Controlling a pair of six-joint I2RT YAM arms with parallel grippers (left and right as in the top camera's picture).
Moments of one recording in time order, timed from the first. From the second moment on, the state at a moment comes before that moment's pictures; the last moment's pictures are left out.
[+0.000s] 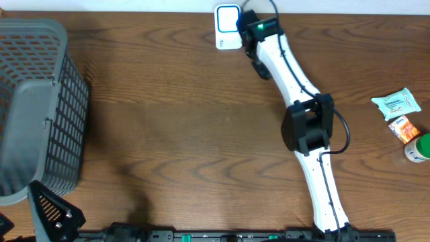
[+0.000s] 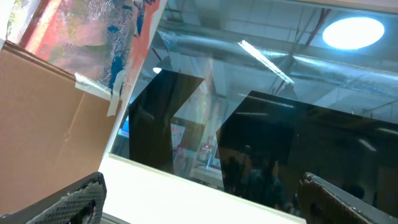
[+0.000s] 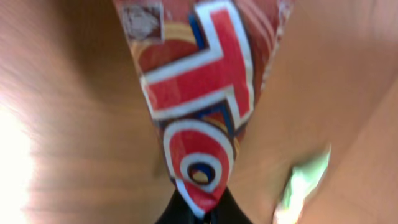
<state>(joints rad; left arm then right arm) -0.14 0.01 0.82 -0.16 -0.38 -0.10 0.34 2.63 2.54 -1.55 0.60 -0.01</state>
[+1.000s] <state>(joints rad) -0.14 0.01 0.82 -0.16 -0.38 -0.10 -0.18 2.55 2.29 -1.60 0.64 0.33</state>
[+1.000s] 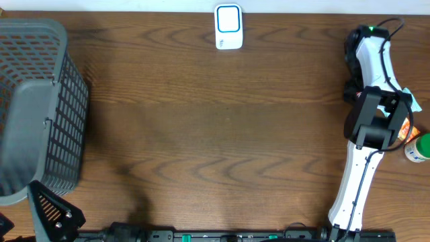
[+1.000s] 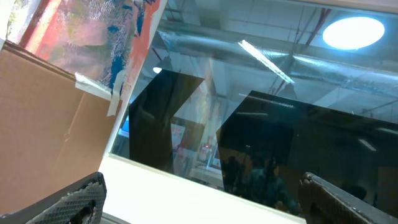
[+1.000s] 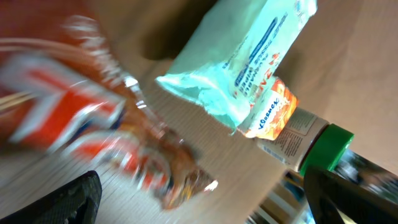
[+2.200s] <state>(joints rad) -0.14 0.01 0.82 -0.16 -0.38 -0.10 0.12 1.20 2.32 -1.69 0.09 0.23</state>
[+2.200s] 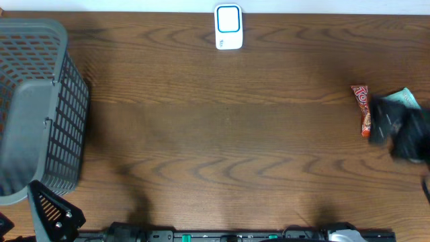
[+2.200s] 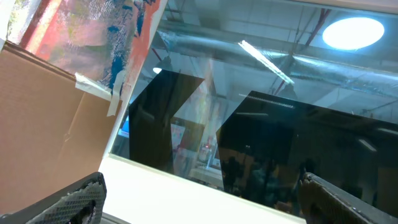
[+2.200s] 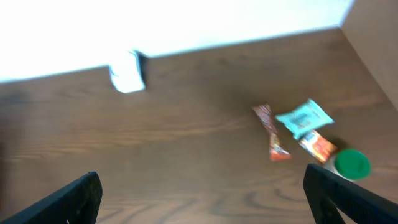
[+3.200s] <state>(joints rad) -0.14 0.01 0.82 -0.16 -0.38 -0.10 0.03 0.34 1.97 -1.69 0.03 0.03</state>
